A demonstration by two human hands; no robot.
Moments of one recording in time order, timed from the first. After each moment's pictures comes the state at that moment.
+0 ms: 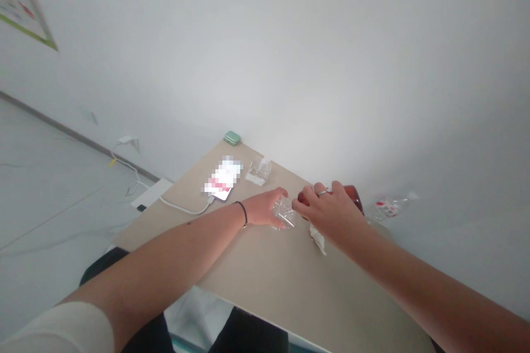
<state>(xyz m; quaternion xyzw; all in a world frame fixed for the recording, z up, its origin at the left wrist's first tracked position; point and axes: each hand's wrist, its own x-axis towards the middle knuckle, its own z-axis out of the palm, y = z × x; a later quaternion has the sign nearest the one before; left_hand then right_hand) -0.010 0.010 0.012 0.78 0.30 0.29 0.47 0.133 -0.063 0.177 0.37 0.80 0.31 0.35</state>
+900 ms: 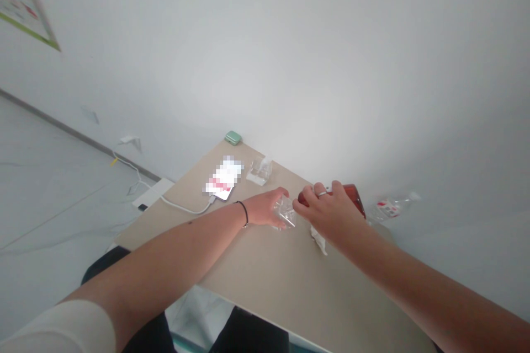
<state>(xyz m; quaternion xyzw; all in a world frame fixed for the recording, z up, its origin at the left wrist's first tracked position) -0.009 0.011 0.011 0.78 0.30 0.29 0.47 0.136 -0.061 0.173 0.35 0.81 0.33 0.35</state>
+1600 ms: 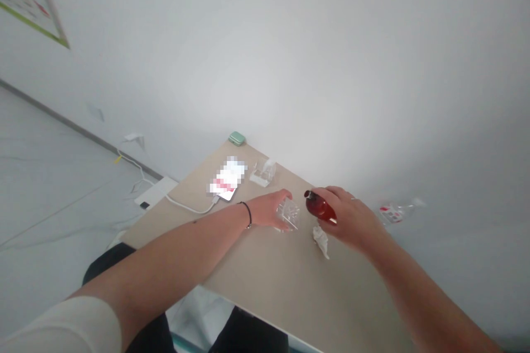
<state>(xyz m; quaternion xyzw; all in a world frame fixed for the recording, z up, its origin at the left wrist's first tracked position) -0.010 0.012 0.010 0.78 0.30 0.30 0.47 0.199 -0.048 0.155 0.54 0.84 0.10 0.02</state>
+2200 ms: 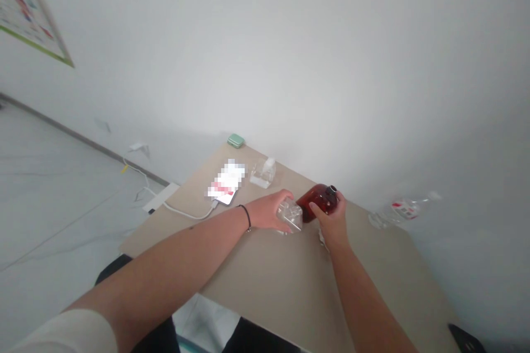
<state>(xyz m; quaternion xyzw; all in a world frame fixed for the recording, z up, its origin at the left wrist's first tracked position) -0.008 0.016 0.003 0.78 0.29 0.30 0.46 0.235 -0.003 0.013 0.60 0.56 -0.16 -0.54</state>
